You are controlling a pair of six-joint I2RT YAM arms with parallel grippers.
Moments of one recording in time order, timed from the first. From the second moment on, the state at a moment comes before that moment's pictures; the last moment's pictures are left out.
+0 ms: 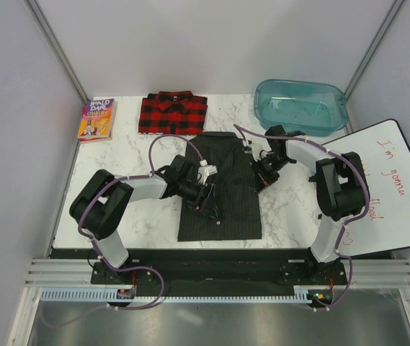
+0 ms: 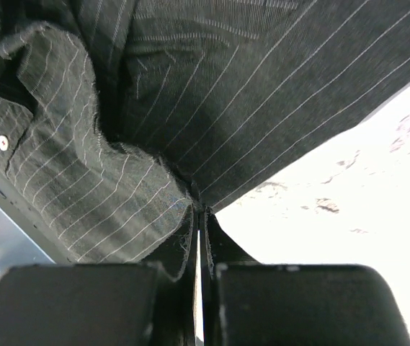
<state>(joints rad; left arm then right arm) -0.59 1.73 0.82 -0.07 0.86 -0.22 0.26 1.88 1.26 -0.88 -0.54 -0.31</state>
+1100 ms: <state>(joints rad) -0.54 1.36 0.65 -0.05 1.09 -0.30 0.32 1.55 1.11 -0.88 -0.98 -0.26</state>
